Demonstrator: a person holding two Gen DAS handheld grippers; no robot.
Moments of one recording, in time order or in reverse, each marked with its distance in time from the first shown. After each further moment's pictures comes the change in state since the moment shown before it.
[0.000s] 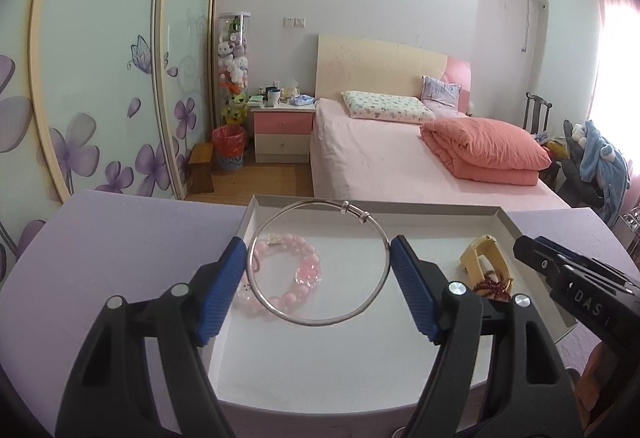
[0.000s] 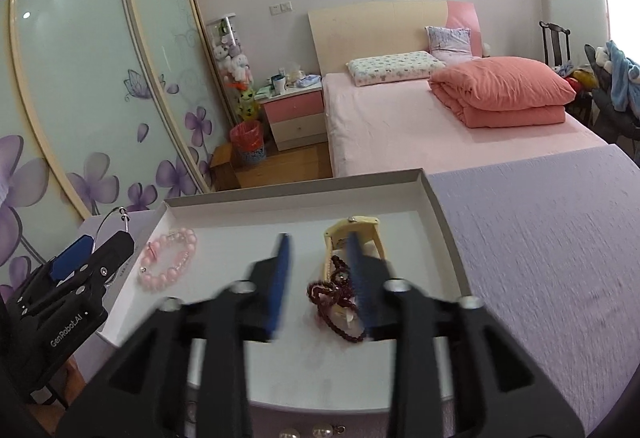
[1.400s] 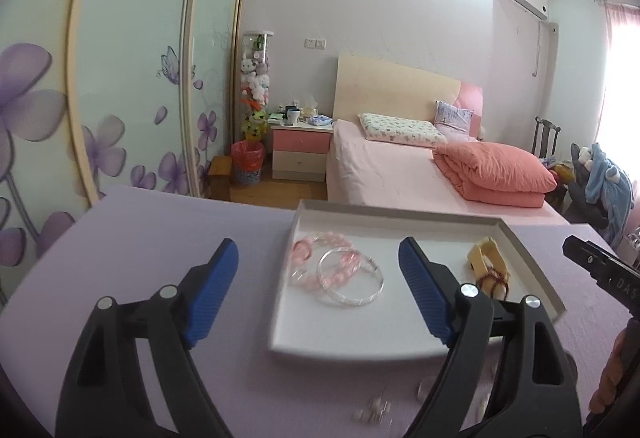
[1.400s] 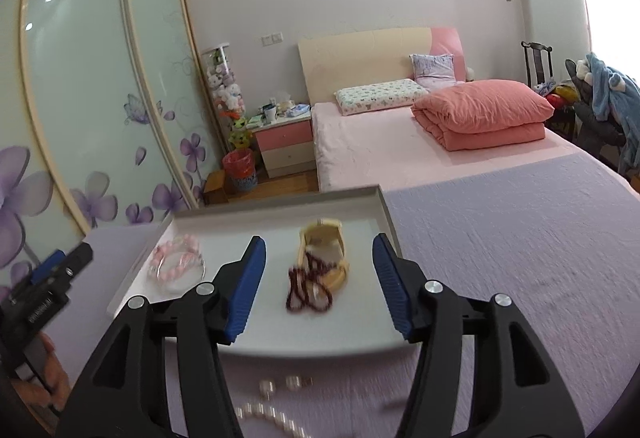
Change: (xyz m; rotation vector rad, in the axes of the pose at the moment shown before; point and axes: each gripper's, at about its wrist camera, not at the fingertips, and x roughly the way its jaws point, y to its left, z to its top) left arm -0.075 0.036 -0.015 -0.042 -0.089 0.045; right arm -0.063 -0.023 -0.009 0.001 -0.103 -0.021
